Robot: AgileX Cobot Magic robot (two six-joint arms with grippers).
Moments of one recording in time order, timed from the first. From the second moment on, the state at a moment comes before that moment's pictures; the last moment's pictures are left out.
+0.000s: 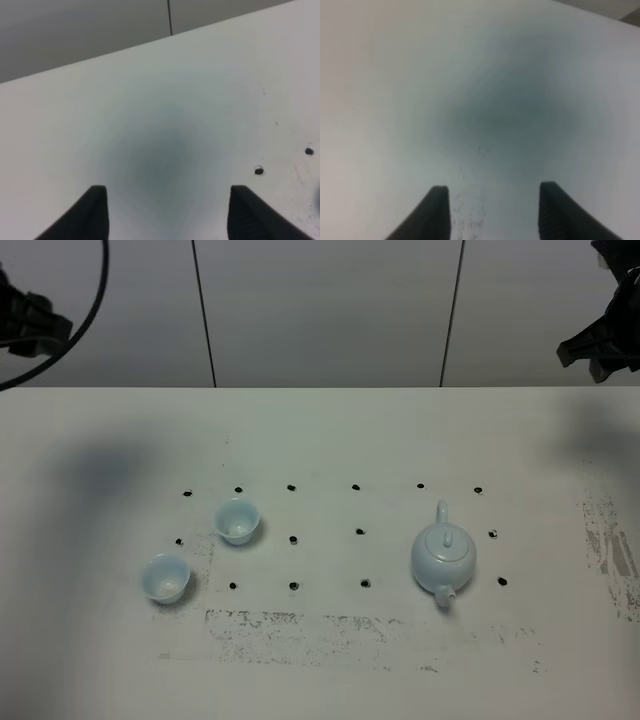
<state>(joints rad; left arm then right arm) 0.04 1.74 -1.63 -0.20 0.78 0.41 0.01 2.19 -2.17 -0.15 1.22 -0.18</state>
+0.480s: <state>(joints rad) 0.10 1.01 -0.89 -0.17 0.64 0.38 0.01 1.94 -1.84 -0.10 1.12 -0.16</state>
